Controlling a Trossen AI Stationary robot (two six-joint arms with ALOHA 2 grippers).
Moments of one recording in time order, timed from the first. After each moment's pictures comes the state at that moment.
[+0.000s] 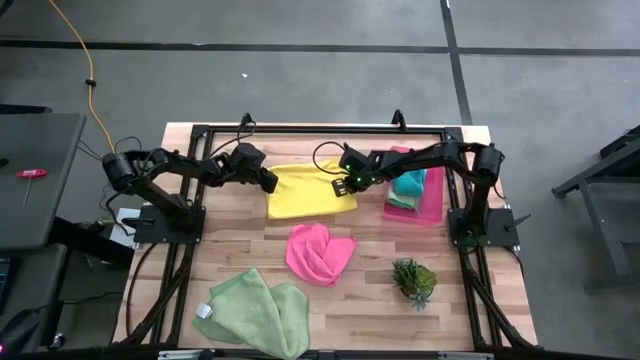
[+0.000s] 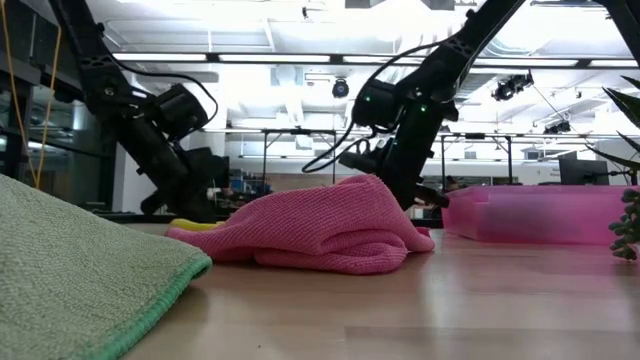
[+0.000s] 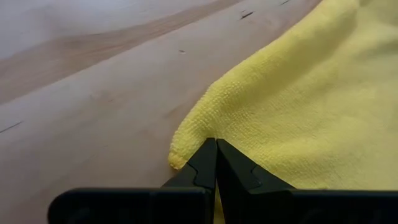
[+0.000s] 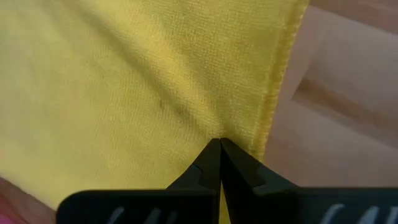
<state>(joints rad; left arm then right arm) 0.77 1.51 0.39 0.27 0.03 -0.36 -0.35 1.87 1.07 -0.31 -0.04 0.80</state>
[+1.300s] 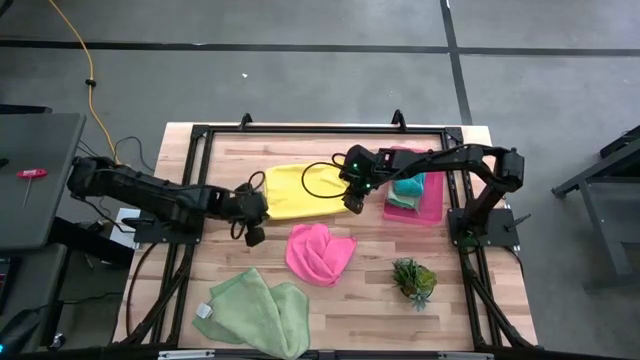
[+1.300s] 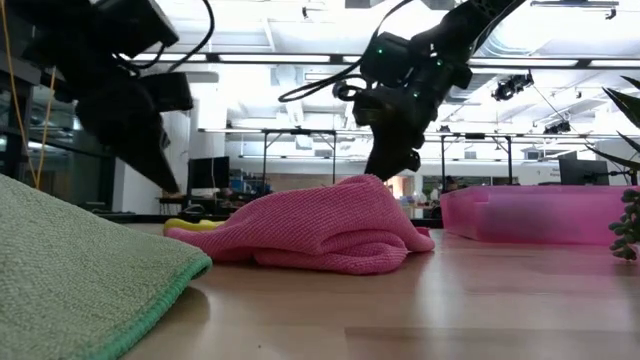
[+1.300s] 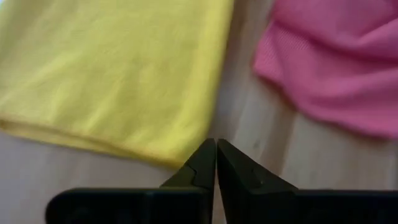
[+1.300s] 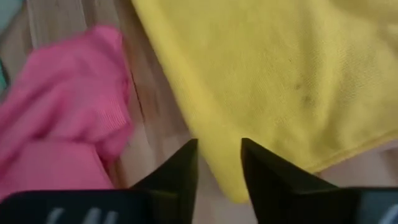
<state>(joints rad) 0.06 1.13 0.46 -0.30 -0.20 -0.33 -0.30 1.69 1.07 -0.38 -0.26 0.15</state>
